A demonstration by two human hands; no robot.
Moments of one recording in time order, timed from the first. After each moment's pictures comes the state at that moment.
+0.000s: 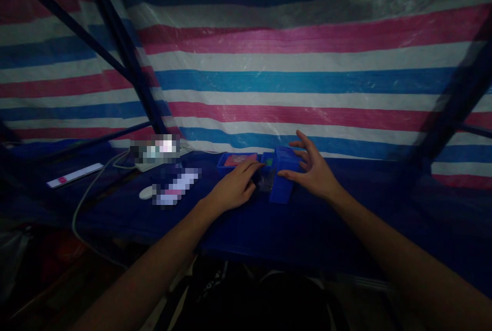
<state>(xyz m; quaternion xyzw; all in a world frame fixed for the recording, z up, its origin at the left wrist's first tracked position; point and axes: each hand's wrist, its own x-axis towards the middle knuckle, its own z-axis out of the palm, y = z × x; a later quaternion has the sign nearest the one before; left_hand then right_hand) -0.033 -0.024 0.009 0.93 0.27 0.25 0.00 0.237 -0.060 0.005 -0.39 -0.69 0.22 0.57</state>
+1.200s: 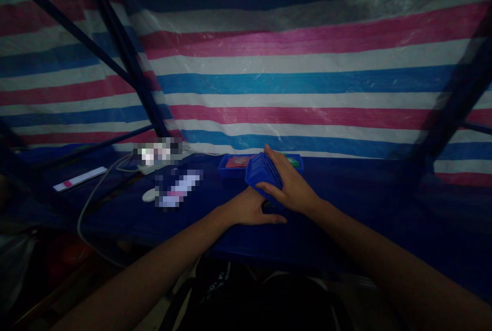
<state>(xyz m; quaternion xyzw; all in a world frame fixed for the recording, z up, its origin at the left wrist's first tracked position) -0.005 -0.046 -0.012 0.95 0.15 0.24 0.11 0.185 -0.074 0.004 -0.36 -0.81 0.05 0.45</state>
